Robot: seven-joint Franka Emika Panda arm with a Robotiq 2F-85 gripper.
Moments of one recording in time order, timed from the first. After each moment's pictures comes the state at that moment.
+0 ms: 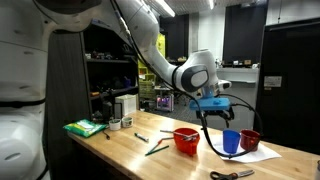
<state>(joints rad) -0.31 0.15 -0.22 -2.13 0.00 2.65 -0.52</state>
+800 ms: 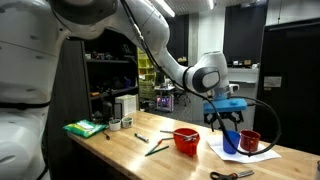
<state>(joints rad) -0.36 0.26 -0.21 -1.97 0.02 2.53 -0.78</state>
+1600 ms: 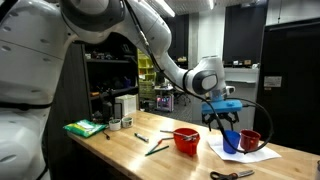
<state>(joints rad) -0.36 0.31 -0.18 -1.93 0.01 2.53 -0.77</state>
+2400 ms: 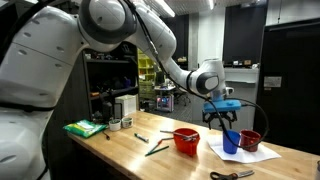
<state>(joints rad) -0.36 0.42 -0.15 -1.78 0.01 2.46 -0.76</state>
